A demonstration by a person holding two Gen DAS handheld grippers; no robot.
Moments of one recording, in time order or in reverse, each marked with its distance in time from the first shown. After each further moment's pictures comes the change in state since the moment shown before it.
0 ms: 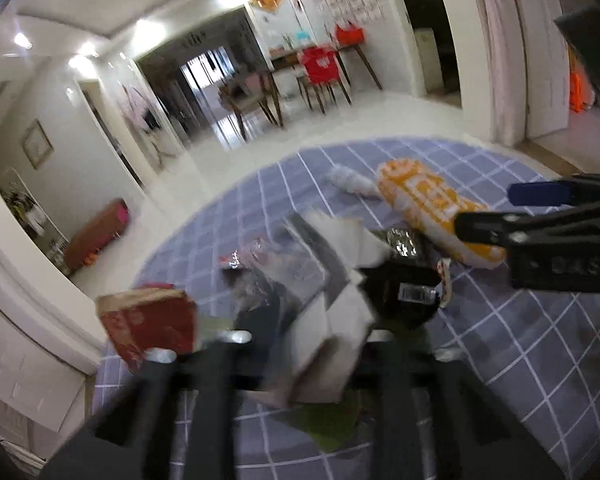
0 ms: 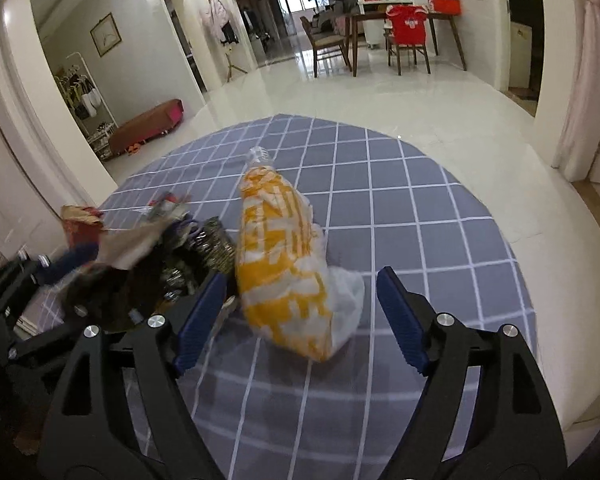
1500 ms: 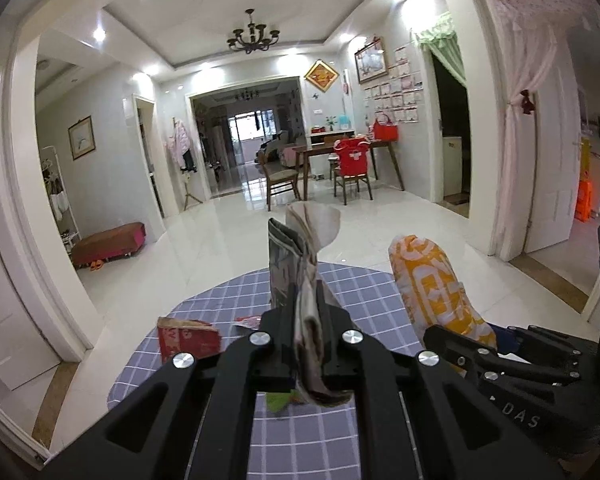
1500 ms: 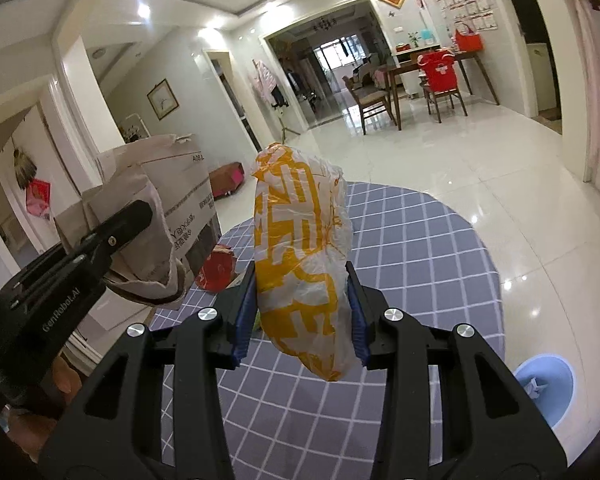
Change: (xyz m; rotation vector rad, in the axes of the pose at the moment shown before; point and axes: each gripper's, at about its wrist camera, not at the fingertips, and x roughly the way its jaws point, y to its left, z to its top) left arm -0.196 -0.042 0.020 -0.251 -0.325 0.031; right arm -0.197 -0.009 -0.063 0.036 -0.265 0.234
